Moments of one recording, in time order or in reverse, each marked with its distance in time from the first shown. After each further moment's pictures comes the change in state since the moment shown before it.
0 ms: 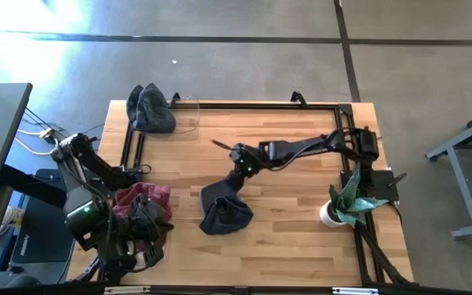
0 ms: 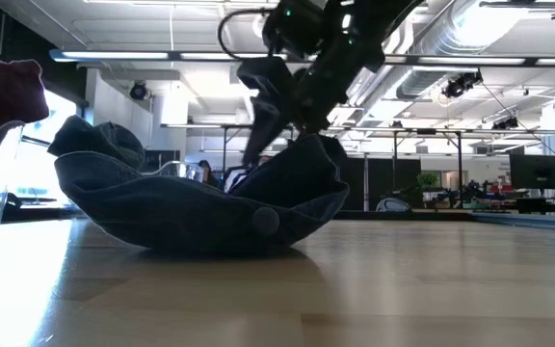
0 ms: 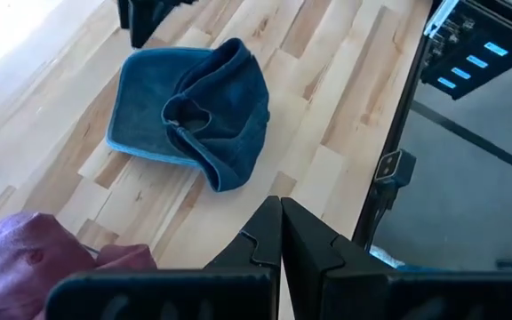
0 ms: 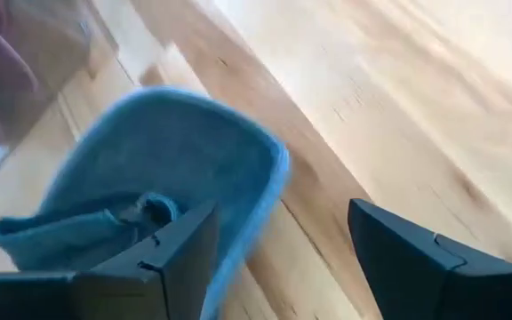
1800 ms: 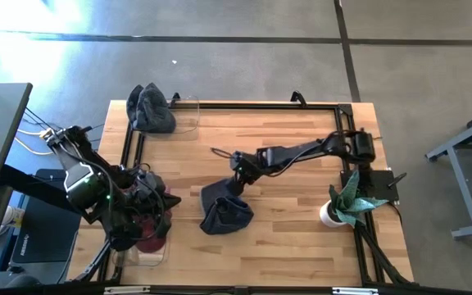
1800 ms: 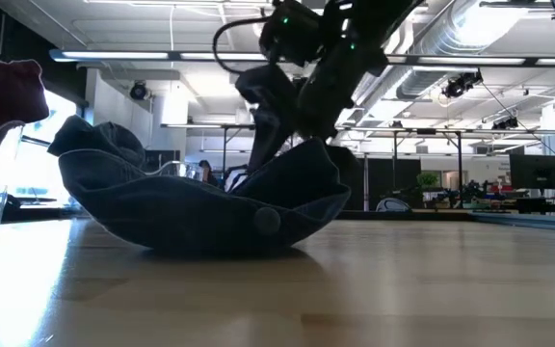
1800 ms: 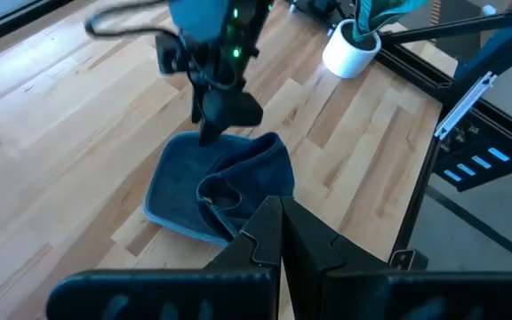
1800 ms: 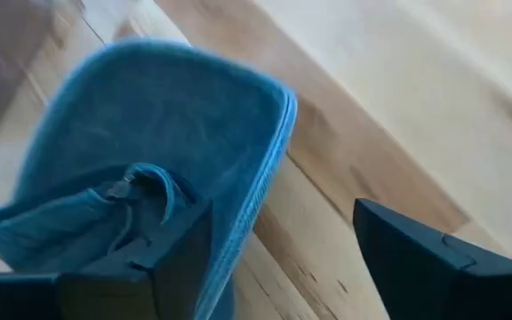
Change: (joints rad) left arm 0.138 -0.101 0.000 0.002 -0.124 0.053; right arm 0.023 0.031 -0.001 -0.045 -0.009 0.125
